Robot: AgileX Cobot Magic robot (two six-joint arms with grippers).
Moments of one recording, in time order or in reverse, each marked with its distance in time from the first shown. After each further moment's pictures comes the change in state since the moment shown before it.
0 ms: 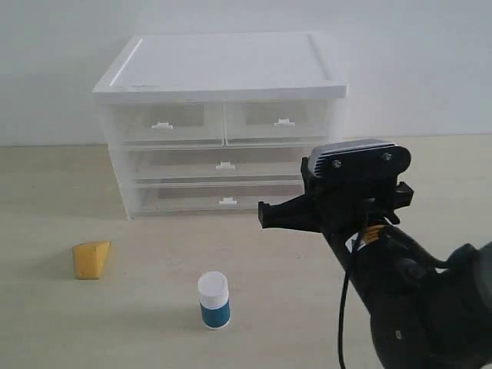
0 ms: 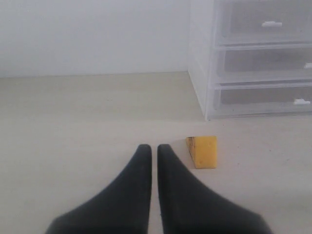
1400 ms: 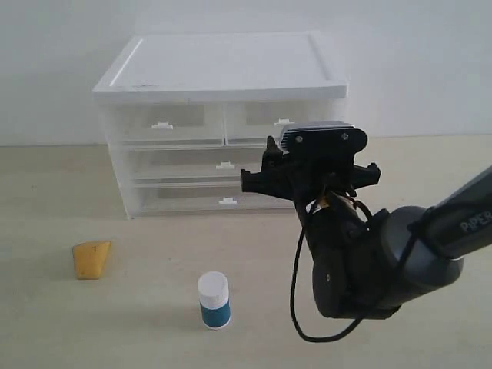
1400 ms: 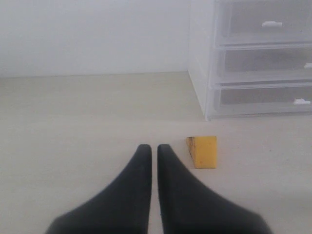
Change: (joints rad) left arm 0.000 0.000 0.000 0.000 0.000 0.000; right arm -0.050 0.195 -0.273 0.075 -0.002 -0.057
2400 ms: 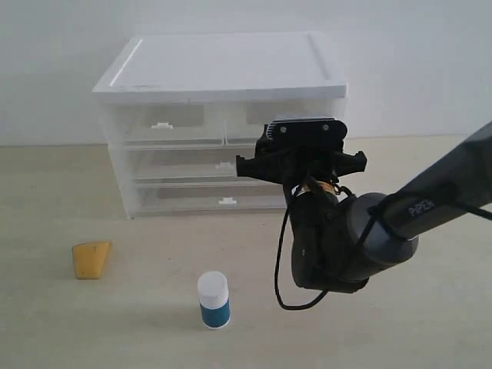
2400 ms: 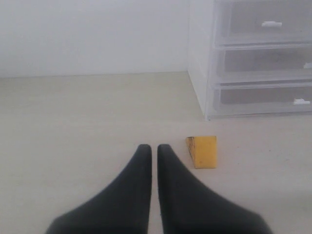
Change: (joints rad) left arm 0.000 0.000 0.000 0.000 0.000 0.000; right arm -0.039 0.113 -0.166 0.020 -0.001 -0.069
